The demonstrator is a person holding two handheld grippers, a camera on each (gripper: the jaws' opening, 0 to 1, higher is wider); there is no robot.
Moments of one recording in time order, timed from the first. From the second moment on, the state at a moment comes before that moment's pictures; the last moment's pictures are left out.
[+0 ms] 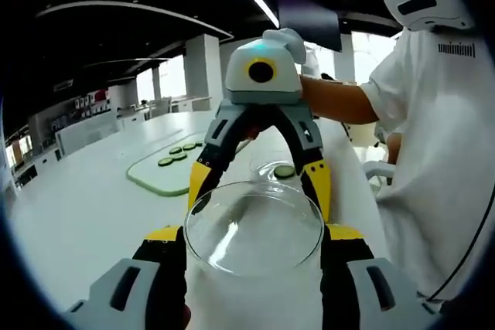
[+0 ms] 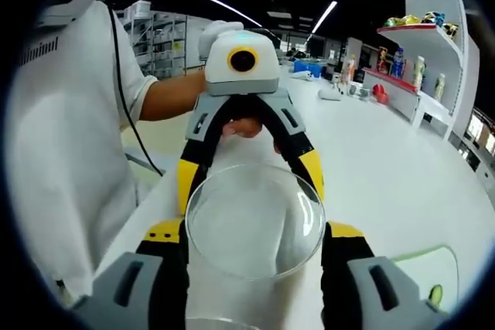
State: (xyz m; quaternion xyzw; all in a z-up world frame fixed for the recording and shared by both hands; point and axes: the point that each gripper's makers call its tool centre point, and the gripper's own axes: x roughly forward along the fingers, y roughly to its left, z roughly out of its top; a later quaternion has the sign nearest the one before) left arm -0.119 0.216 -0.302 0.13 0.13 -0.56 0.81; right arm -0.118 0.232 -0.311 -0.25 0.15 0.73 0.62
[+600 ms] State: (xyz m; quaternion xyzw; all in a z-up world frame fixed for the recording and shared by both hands) left arm -0.117 0.168 -0.290 0.14 0.11 -0.59 0.79; right arm -0.114 0.183 -0.297 -0.26 0.16 0.69 0.65
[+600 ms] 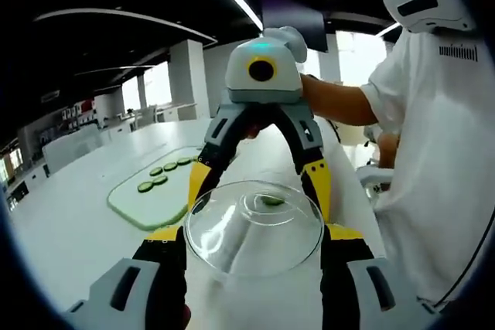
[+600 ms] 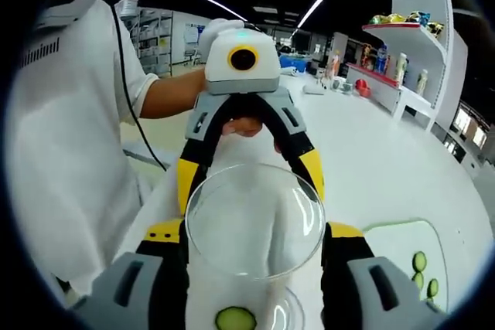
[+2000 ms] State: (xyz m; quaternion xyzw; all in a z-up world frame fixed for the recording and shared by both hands) left arm -0.121 0.092 -0.303 0.14 0.12 -0.65 0.74; right arm -0.115 0.105 -0.314 -0.25 0.19 0.64 0.70
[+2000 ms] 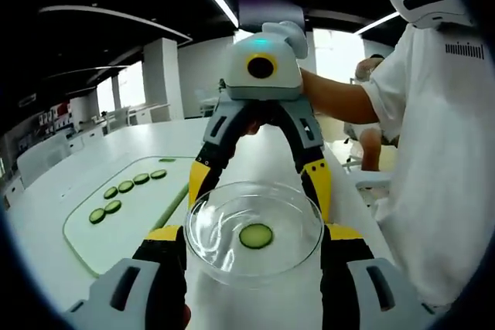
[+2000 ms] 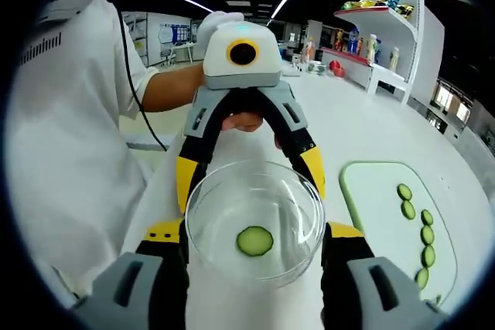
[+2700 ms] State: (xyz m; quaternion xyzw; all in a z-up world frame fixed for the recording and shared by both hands) left arm -0.121 0.083 -0.310 0.15 0.12 -0.65 0.73; right arm -0.114 0.095 -0.320 -0.26 0.20 0.64 0.70
